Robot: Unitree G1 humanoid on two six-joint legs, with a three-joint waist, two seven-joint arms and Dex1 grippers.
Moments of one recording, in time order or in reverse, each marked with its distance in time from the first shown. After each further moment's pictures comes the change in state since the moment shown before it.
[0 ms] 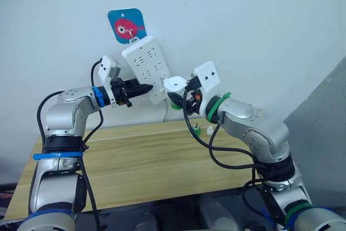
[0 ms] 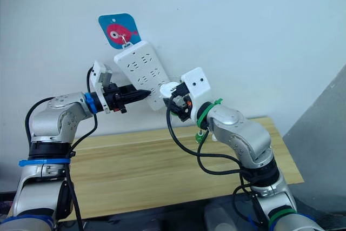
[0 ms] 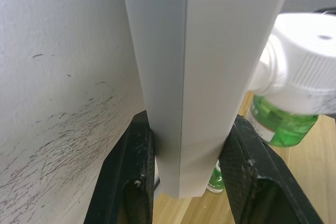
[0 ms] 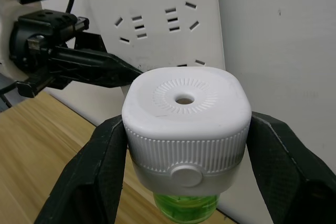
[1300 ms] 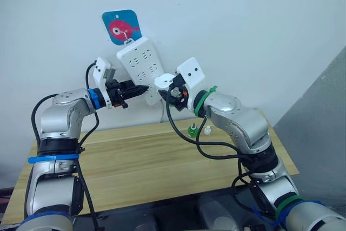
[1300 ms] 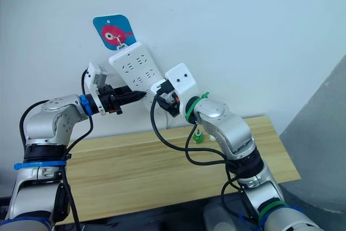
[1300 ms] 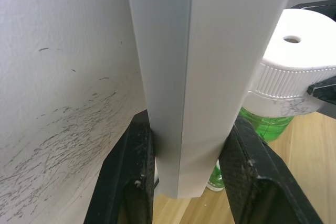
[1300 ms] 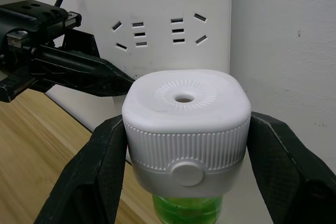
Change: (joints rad) left arm 0.025 0.018 0.016 -0.002 -0.006 0.019 0.008; right arm -0.089 0.114 0.055 0.154 -0.237 -0.069 0.114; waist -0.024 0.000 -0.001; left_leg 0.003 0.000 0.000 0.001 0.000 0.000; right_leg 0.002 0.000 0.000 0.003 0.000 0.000
